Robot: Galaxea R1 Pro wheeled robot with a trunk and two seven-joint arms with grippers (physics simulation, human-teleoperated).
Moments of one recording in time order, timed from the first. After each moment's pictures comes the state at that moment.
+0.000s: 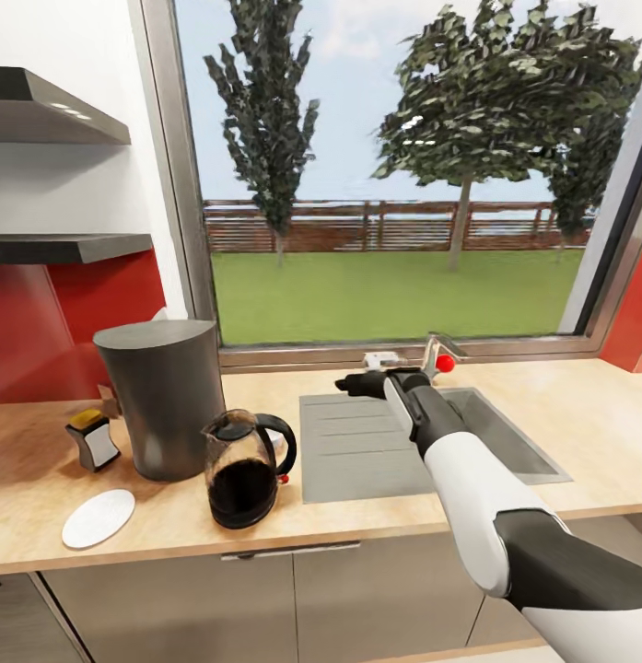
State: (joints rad) left arm -0.03 0.10 0.05 0.00 0.01 0.00 0.04; right arm -1.10 0.17 -0.01 -0.58 0.06 0.59 0.18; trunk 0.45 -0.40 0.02
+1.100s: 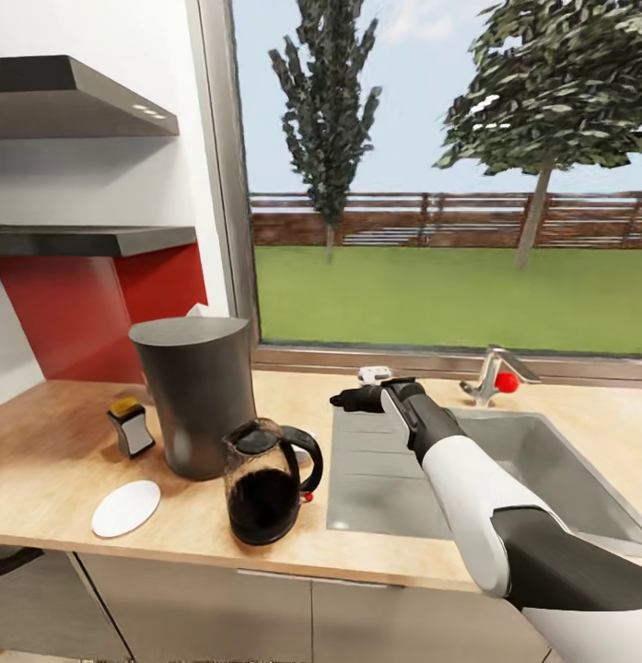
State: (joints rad) left arm -0.03 0.10 0.05 0.00 0.01 0.00 0.04; right arm -1.10 0.17 -0.01 -0.49 0.07 0.59 0.23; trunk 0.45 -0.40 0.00
